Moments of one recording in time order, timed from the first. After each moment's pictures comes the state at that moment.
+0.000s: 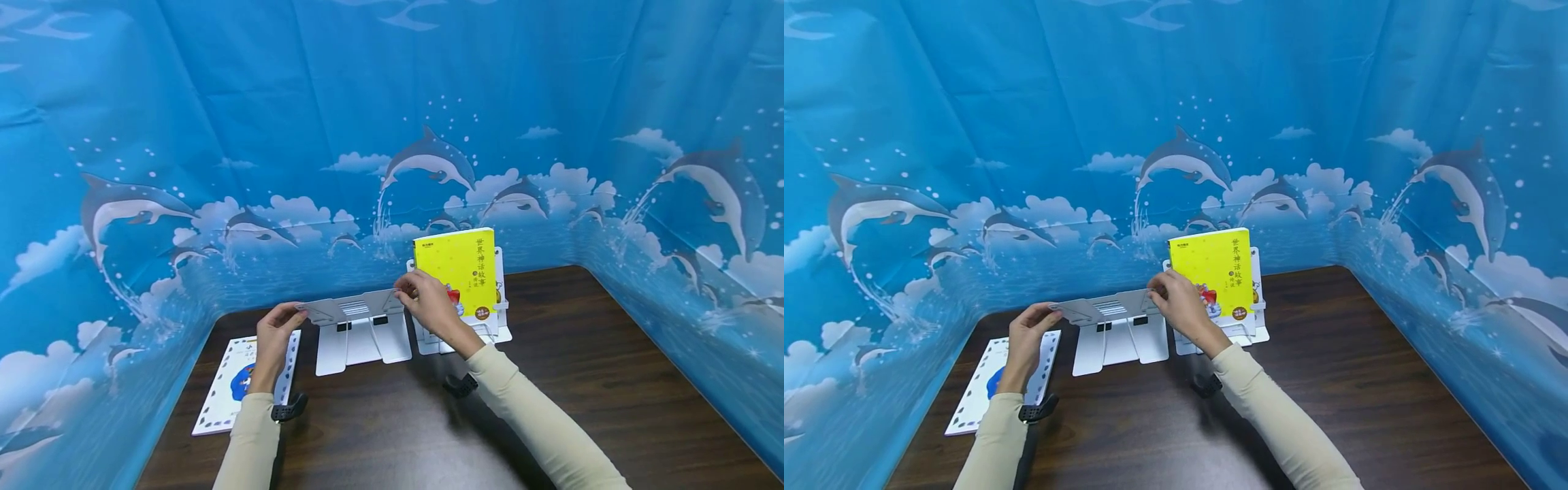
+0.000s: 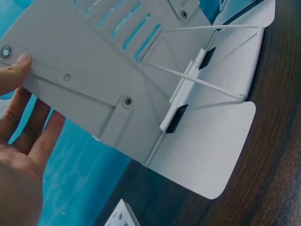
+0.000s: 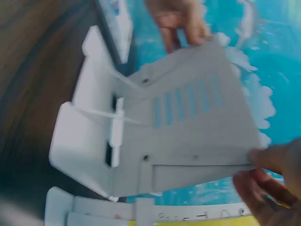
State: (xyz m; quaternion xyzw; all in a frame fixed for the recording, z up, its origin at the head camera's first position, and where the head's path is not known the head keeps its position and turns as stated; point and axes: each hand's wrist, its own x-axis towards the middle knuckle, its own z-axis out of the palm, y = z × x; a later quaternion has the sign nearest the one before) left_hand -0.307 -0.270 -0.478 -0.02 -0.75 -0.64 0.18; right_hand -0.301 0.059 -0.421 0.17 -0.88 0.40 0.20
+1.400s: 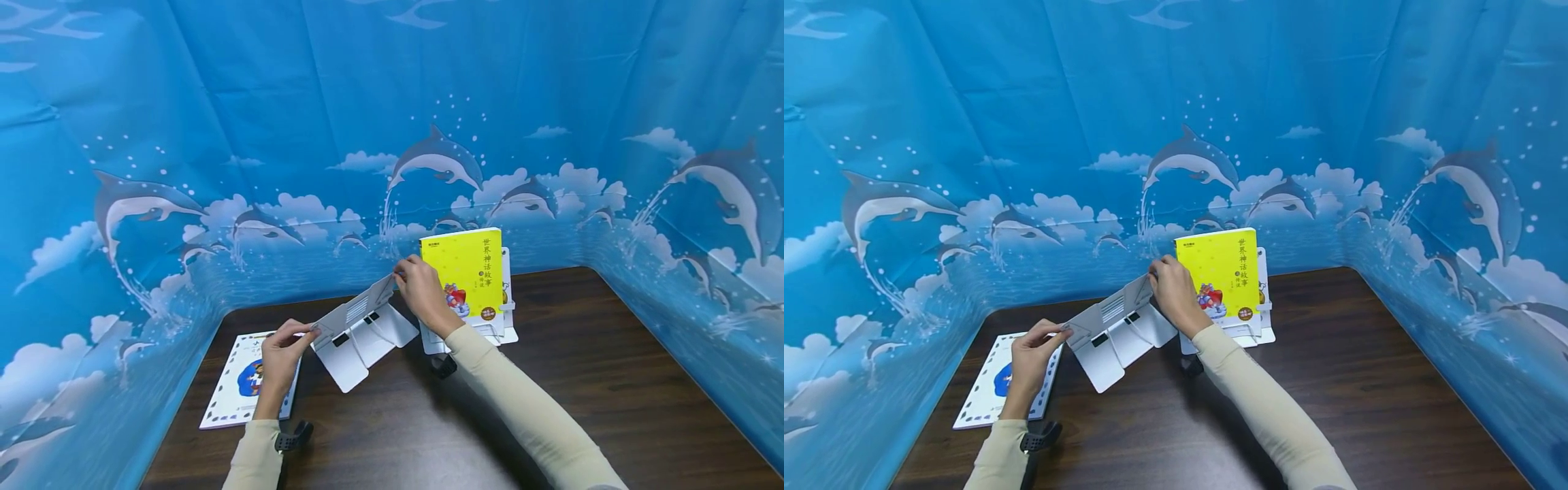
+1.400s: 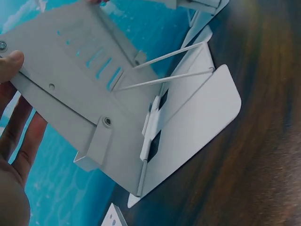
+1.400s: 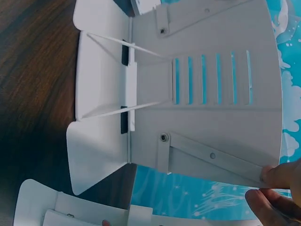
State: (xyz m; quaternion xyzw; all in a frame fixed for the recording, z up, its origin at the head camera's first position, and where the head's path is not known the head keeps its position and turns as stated) left_hand -0.261 -0.256 -0.481 -0.07 -0.75 -0.61 0.23; right_hand -0.335 0.030 -0.418 0.15 -0.90 0.32 0.26
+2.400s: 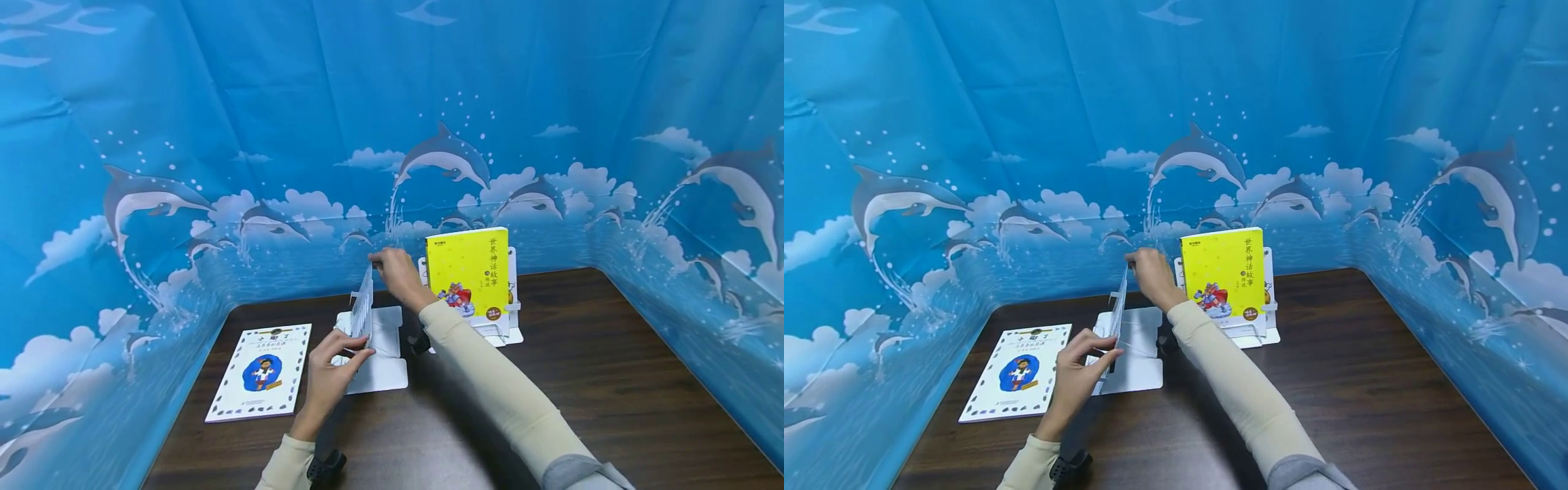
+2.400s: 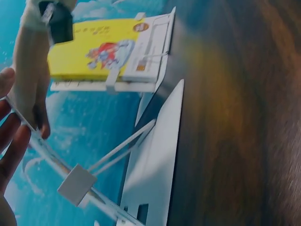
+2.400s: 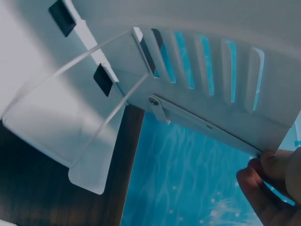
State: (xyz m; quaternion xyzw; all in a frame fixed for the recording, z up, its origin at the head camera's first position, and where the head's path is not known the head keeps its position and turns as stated) left_hand -0.220 -0.180 -0.483 -0.24 -0.77 -0.52 0.30; right_hand -0.369 -0.010 -0.403 0.21 -0.91 0.34 0.14
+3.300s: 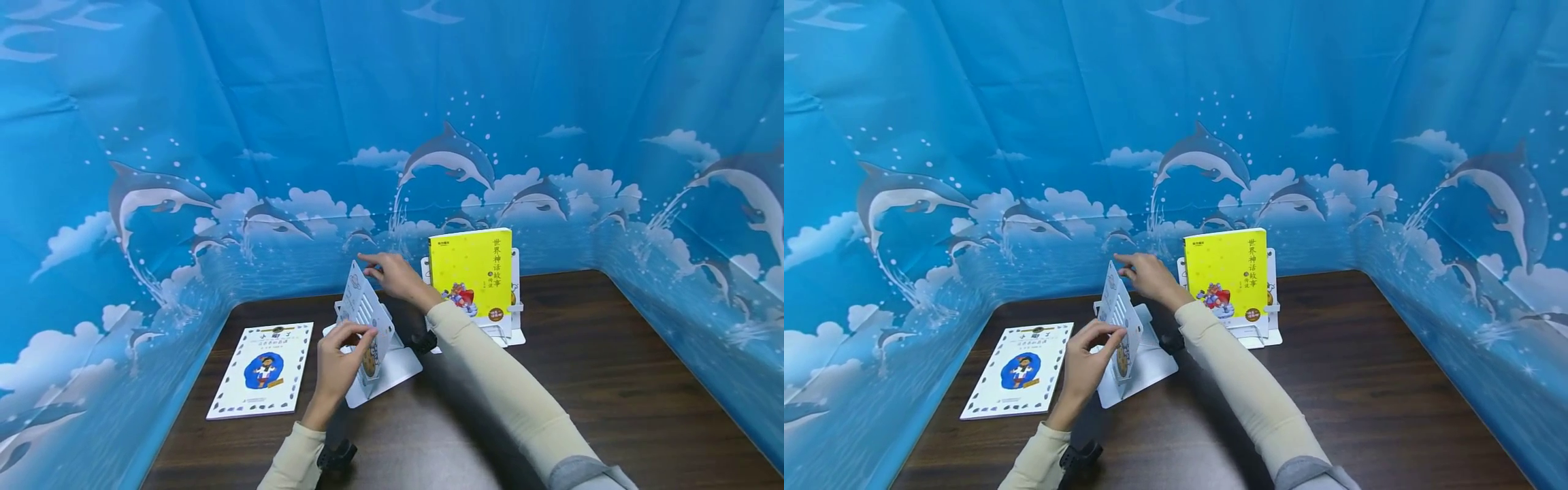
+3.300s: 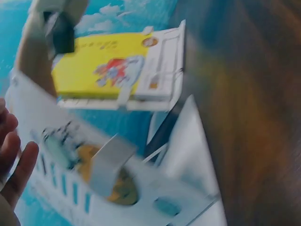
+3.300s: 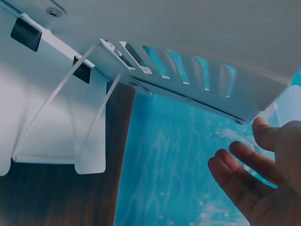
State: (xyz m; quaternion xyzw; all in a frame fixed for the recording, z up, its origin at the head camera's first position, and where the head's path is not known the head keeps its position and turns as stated) left_hand -0.231 -0.164 -0.467 -0.19 -0.78 -0.52 0.31; right_hand -0.367 -0.007 -0.400 0.30 -0.88 0.36 0.05
